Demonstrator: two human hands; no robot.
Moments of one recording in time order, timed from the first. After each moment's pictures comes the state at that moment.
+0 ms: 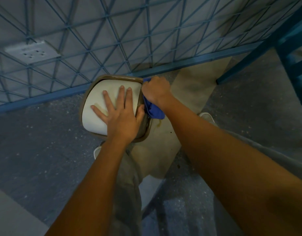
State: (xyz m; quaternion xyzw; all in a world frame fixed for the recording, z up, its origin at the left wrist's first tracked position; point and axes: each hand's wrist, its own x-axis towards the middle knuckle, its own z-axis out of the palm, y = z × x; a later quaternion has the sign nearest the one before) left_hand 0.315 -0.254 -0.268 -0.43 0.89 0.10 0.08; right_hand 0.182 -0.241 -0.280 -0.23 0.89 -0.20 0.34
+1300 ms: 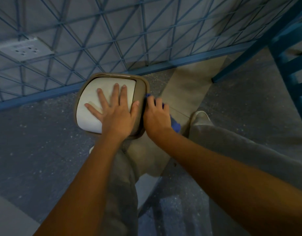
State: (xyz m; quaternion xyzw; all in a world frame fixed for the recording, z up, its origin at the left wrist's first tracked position) left_hand 0.309 -0.256 -0.258 -0.44 0.88 0.14 0.12; right_hand 0.243 -0.177 -0.292 -0.46 0.88 0.05 0.13
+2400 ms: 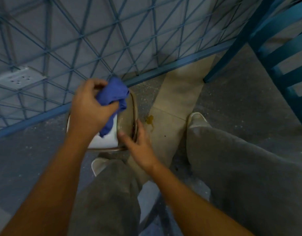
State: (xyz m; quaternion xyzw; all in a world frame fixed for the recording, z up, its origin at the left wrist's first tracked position) left_hand 0.284 -0.283 -0.191 -0.34 0.87 0.33 -0.11; right_hand 0.283 -0.149 -0.267 -0.03 0.68 -0.54 0.50
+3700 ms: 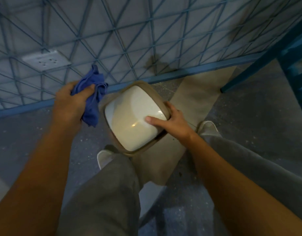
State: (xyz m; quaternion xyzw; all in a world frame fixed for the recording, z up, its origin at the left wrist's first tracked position) left_hand 0.337 -0.343 -0.202 -0.56 0.63 0.50 -0.21; right_hand 0.205 -0.154 -0.283 -0.12 0.77 -0.41 0.48
